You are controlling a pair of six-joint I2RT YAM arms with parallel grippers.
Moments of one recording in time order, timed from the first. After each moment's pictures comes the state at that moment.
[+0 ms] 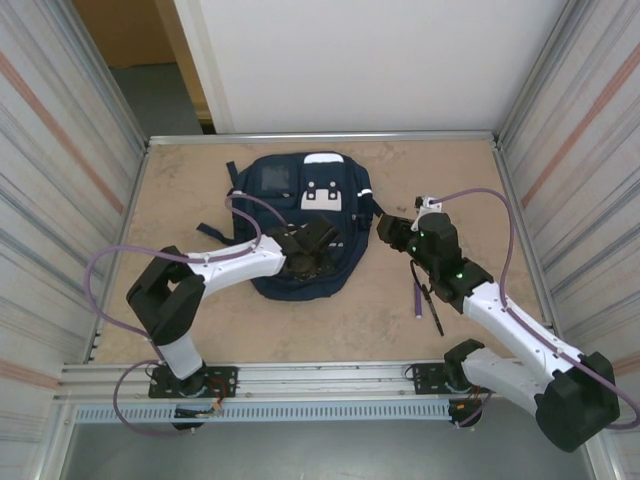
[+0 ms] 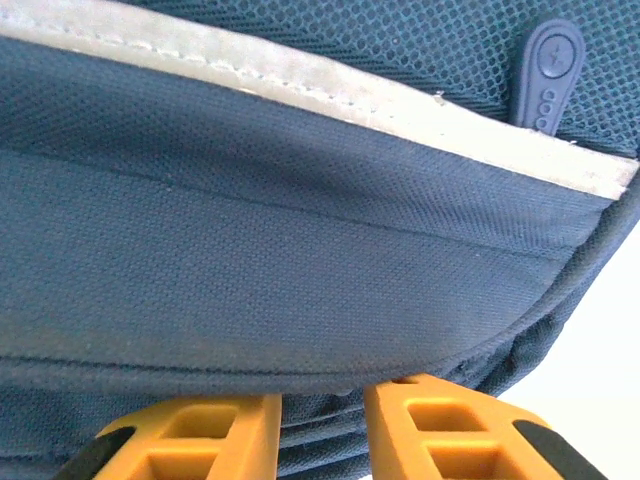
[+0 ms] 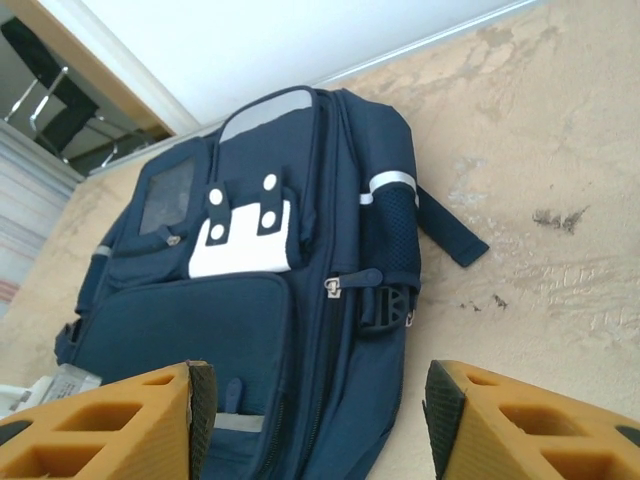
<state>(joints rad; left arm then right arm) -0.88 1.73 1.16 -0.57 -0.09 -1.08 0.50 0.96 0.63 -0.07 0.13 0.60</state>
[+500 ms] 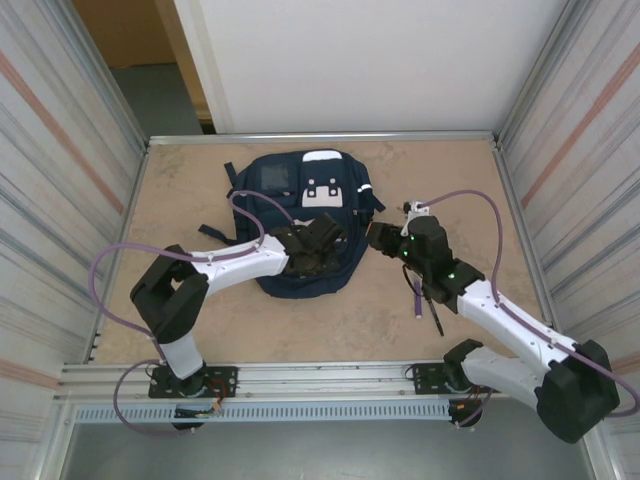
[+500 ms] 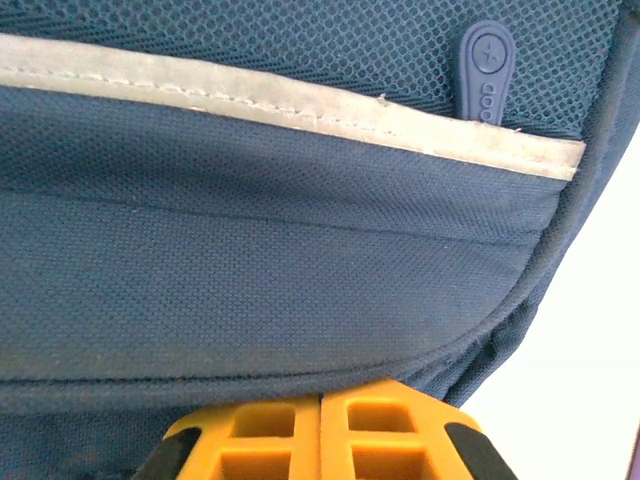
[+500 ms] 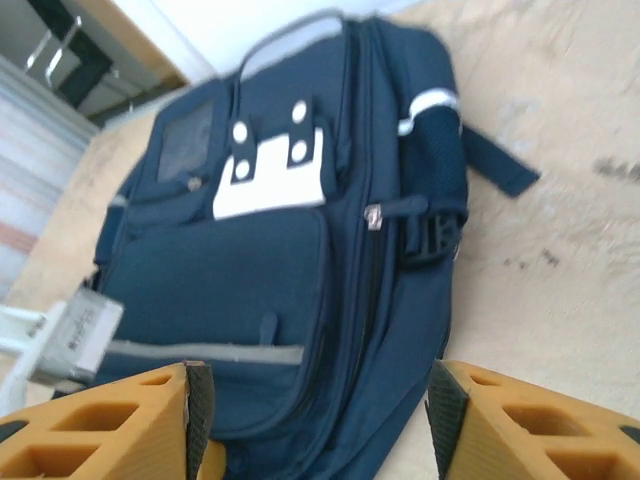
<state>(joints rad) -0.88 1.74 1.18 -0.53 -0.12 -1.04 0.55 1.04 0.63 -0.07 0.06 0.65</state>
